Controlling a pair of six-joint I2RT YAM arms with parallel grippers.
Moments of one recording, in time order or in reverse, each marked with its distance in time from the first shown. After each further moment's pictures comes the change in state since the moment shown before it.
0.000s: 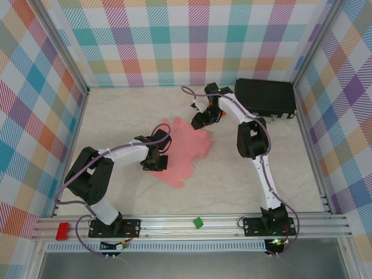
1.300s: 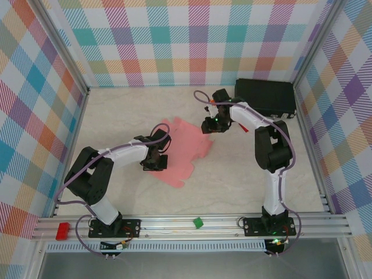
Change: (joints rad) left arm 0.005 0.000 0.000 0.000 0.009 -0.028; right arm -0.002 -0.485 -0.667 0.351 0.240 0.401
